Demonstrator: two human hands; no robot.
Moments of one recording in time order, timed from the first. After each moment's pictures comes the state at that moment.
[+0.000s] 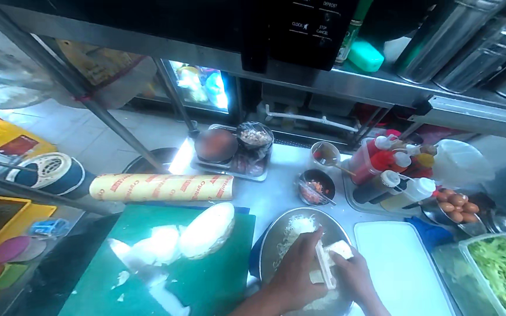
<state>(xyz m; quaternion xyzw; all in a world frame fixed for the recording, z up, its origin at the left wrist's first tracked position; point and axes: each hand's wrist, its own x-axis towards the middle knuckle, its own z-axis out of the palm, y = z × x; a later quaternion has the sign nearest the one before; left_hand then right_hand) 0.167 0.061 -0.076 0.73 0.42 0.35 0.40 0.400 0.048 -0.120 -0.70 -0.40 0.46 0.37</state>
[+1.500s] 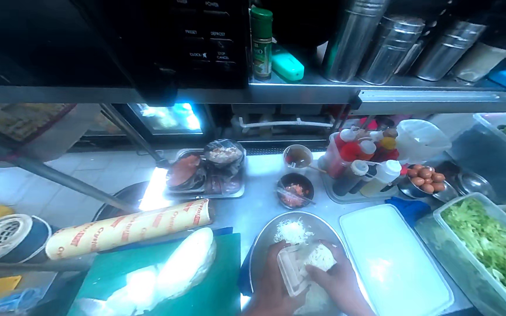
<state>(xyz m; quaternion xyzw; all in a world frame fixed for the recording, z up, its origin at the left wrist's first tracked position) 0.153 0.049 -0.080 0.69 0.44 0.40 0.40 0.369 0.030 -0.067 -0.65 -0.48 0.44 0.40</state>
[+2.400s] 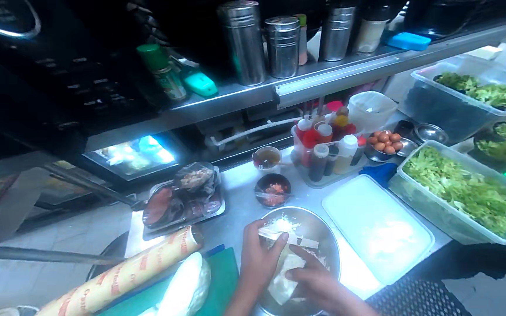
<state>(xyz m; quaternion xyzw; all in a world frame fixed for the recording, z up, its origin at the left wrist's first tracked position) 0.174 0.102 -0.040 0.68 0.54 0.33 0.38 0.335 -0.004 -0.074 -0.40 -0.13 0.77 0.47</state>
